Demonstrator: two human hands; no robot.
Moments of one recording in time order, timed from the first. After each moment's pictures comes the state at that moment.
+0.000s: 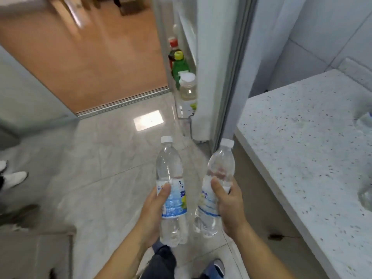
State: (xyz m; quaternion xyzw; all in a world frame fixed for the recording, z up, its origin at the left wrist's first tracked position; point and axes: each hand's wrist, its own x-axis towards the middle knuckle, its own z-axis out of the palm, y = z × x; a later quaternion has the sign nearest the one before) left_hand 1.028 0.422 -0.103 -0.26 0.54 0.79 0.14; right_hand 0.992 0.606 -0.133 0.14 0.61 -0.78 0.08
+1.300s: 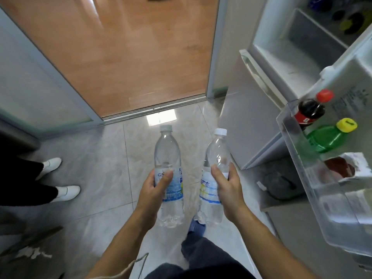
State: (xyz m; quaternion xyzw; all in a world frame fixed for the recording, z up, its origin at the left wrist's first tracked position) left_hand 0.773 0.030 -0.109 -0.29 0.62 0.73 0.05; right_hand 0.719 0.213 -0.138 0.12 0.65 -0.74 0.17
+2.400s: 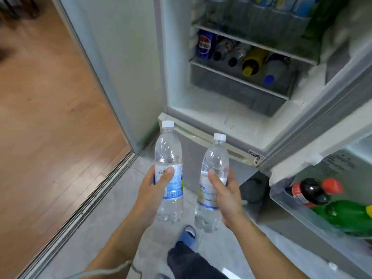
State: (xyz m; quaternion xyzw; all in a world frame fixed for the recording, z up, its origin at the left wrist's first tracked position) left_hand 0.267 0.022 -0.095 0.00 0.64 0.70 0.31; right_hand 0.367 0.183 -0.112 0.35 0.57 -0.72 -0.16
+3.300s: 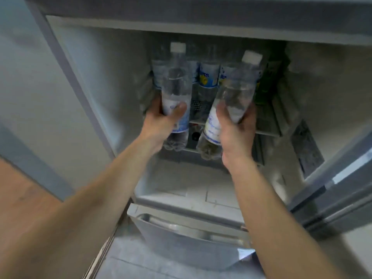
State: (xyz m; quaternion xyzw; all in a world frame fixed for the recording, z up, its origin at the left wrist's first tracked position) left_hand -0.016 0.330 0.089 0.31 0.62 0.70 0.17; right_hand 0.124 0.410 0.091 0.30 0.52 -0.56 -0.57
